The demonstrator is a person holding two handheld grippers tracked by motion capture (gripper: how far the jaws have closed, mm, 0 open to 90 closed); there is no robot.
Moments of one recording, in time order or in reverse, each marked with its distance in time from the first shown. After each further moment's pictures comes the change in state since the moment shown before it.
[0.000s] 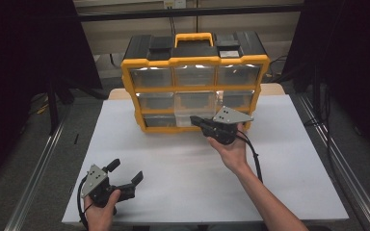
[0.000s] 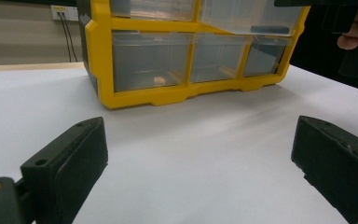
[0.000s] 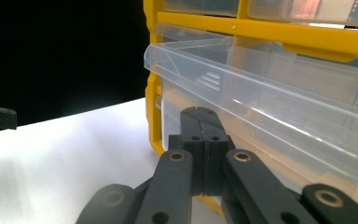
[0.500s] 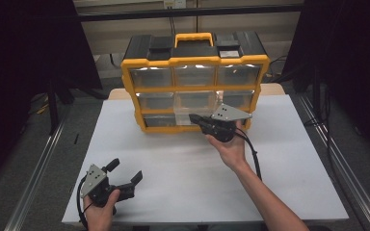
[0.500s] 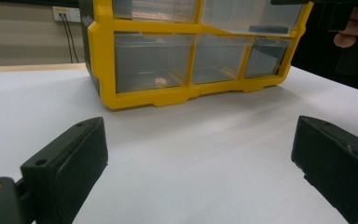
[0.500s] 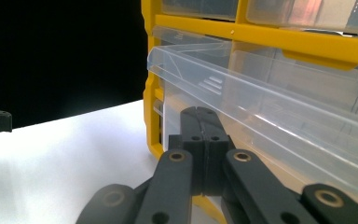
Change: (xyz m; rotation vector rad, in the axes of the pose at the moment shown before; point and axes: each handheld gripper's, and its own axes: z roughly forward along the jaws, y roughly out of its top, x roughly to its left) left arm 0.001 0.000 0.000 -0.010 0.002 -0.007; right arm -0.003 0.004 0.005 0.001 0.002 -0.006
